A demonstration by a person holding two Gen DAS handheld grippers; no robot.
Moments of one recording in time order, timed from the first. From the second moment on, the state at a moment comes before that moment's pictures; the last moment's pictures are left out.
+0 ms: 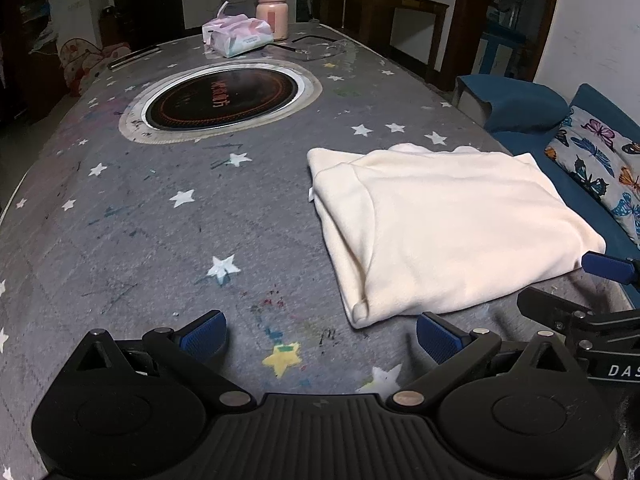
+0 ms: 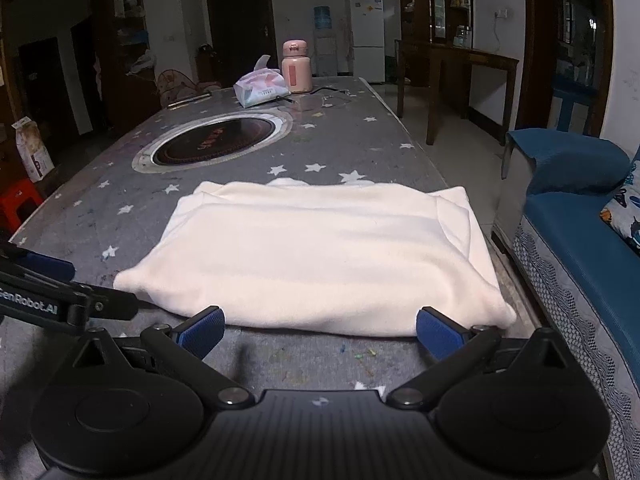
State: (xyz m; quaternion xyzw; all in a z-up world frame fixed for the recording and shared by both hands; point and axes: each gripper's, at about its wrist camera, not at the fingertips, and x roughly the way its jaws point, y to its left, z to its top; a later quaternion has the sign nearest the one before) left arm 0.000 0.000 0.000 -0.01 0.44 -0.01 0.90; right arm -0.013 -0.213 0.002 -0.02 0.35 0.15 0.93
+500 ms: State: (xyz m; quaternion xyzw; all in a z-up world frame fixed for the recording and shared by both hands) left arm 0.035 0.003 0.022 -0.01 0.42 -0.04 0.91; right arm 0.022 -0.215 0.025 -0.04 0.34 0.18 0.92
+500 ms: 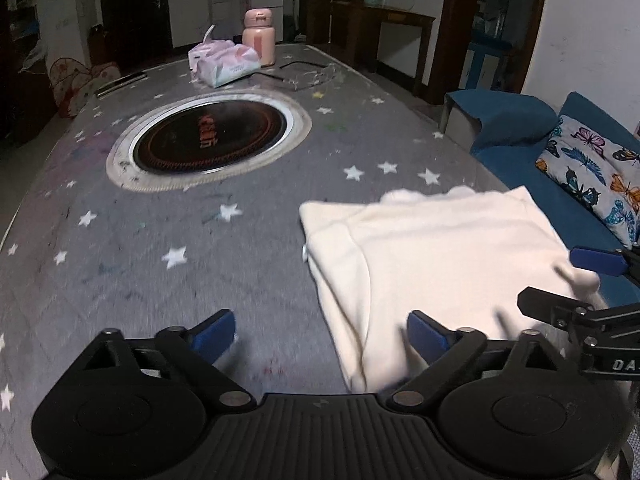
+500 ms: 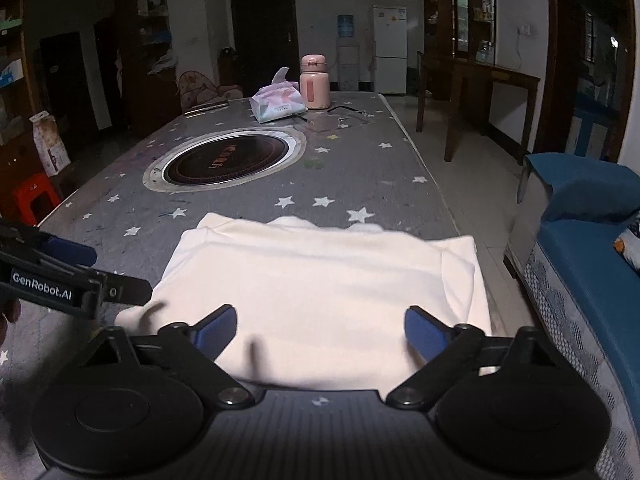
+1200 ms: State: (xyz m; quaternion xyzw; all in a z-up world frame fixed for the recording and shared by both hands) left arm 0.120 -0.022 0.001 0.05 0.41 -0.10 0.90; right arm 0.146 -0.222 0.004 -0.08 0.39 0.19 0.90
